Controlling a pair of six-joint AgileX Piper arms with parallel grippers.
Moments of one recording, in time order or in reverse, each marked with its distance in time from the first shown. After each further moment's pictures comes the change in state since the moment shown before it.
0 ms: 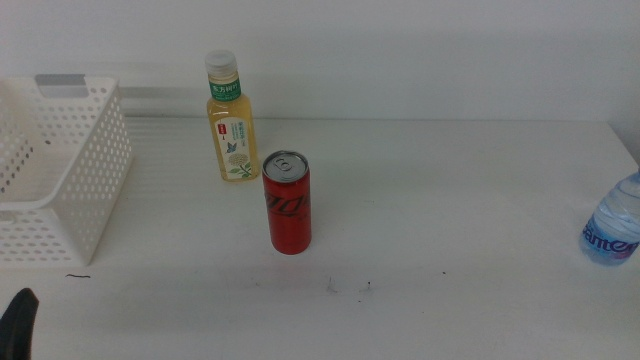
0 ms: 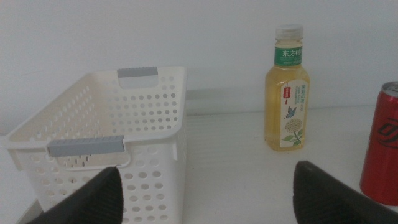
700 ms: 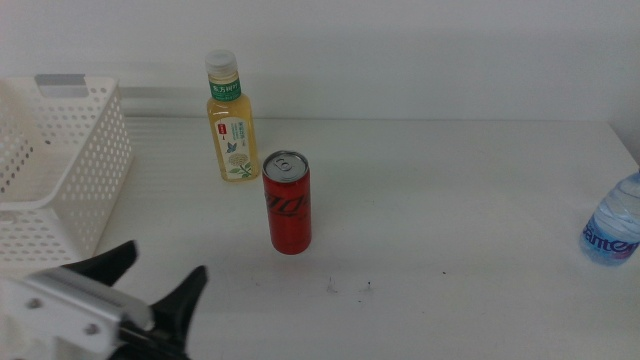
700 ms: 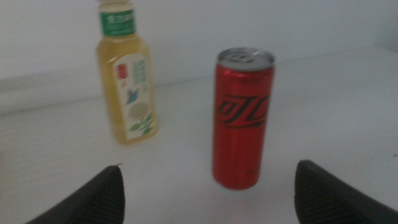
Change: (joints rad) left arm -0.549 1.062 0.001 -0.091 -0.965 -0.052; right arm 0.000 0.000 0.000 0.000 0.000 0.000
